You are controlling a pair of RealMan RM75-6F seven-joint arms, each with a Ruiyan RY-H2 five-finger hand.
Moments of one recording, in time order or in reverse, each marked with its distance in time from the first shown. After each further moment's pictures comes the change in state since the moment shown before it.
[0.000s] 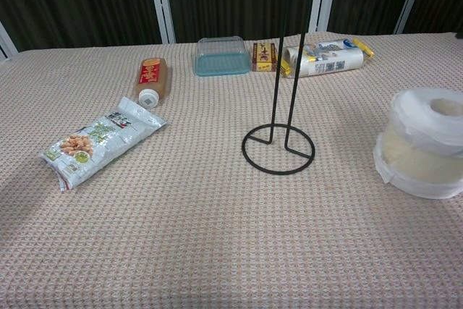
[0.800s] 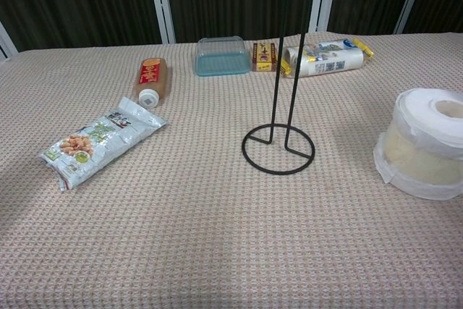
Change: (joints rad) left arm 0.046 -0.020 -0.039 -0.001 -0.047 0.086 0.052; right arm -0.146 -0.156 -0.067 0.266 -0.223 0.454 -0.403
